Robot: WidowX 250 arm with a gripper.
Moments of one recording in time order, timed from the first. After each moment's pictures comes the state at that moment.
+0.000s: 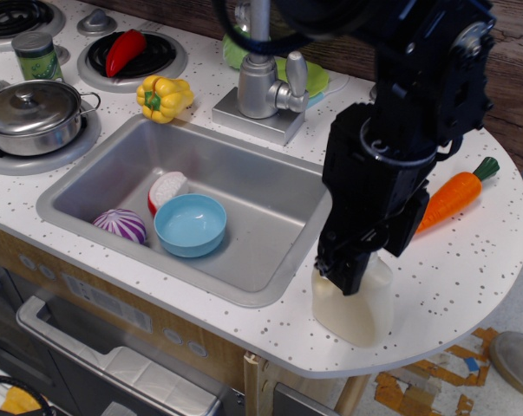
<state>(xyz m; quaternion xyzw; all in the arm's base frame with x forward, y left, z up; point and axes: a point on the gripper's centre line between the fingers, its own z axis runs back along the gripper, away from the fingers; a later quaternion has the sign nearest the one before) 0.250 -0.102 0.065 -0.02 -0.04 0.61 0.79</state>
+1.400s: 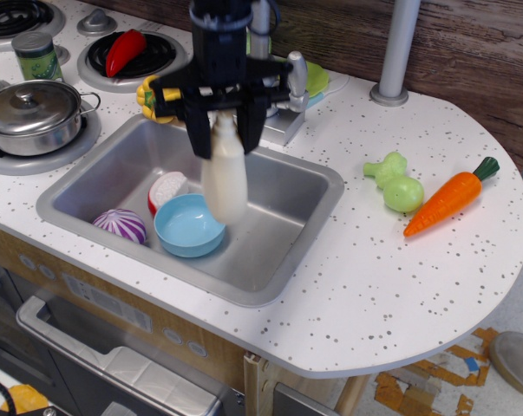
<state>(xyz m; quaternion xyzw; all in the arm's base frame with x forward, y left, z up) 0.296 0.037 0.071 0.00 -0.05 0.40 0.92</state>
